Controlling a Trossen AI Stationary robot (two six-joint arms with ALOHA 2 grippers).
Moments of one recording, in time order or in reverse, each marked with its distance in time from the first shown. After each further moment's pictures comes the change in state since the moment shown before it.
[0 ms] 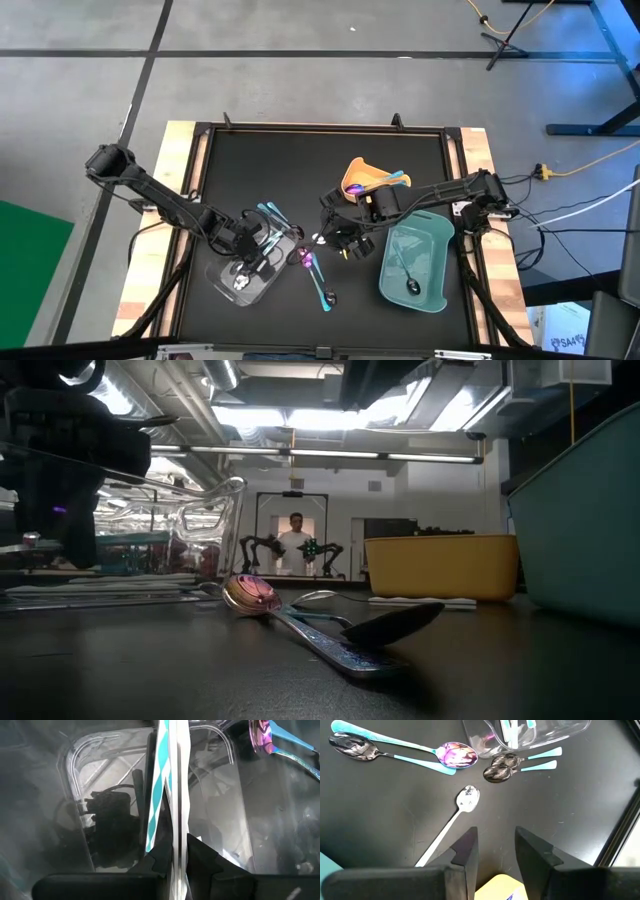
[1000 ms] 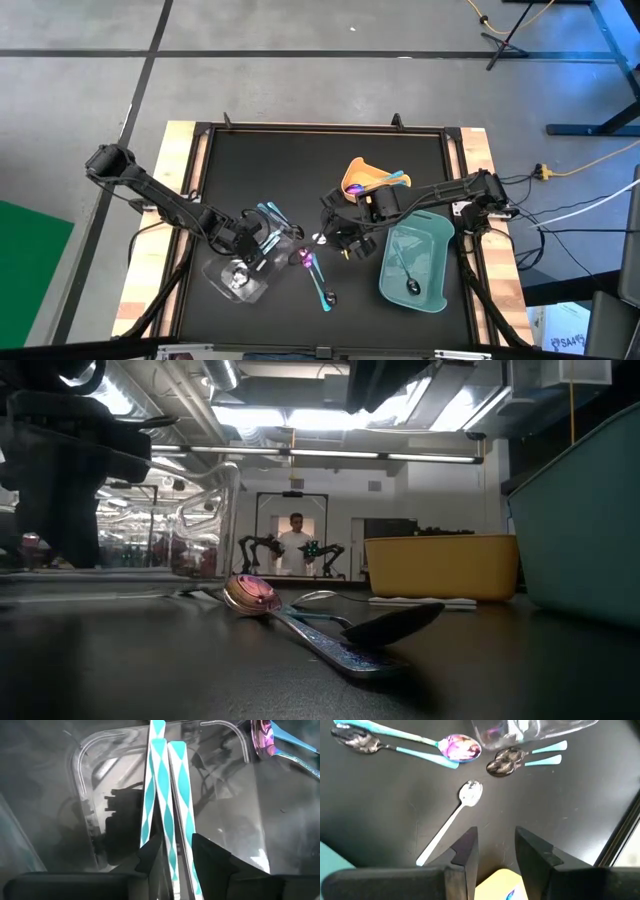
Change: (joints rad) left arm 0.000 0.001 -0.001 -0.003 -0.004 -0.001; right arm 0.000 0.000 0.000 -0.031 0.001 0.000
